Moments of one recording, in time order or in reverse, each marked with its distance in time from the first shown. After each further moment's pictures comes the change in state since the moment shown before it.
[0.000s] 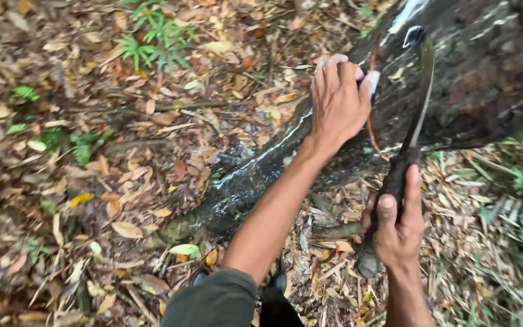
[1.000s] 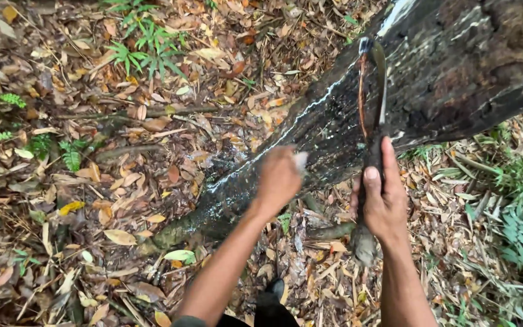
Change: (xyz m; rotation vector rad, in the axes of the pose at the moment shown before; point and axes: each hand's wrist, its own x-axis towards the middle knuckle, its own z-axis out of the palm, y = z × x) left_hand -0.126 -0.067 -0.093 0.096 -0.656 -0.386; right_hand 0.034 -0.029 0.020 -0.067 -0.048 0.208
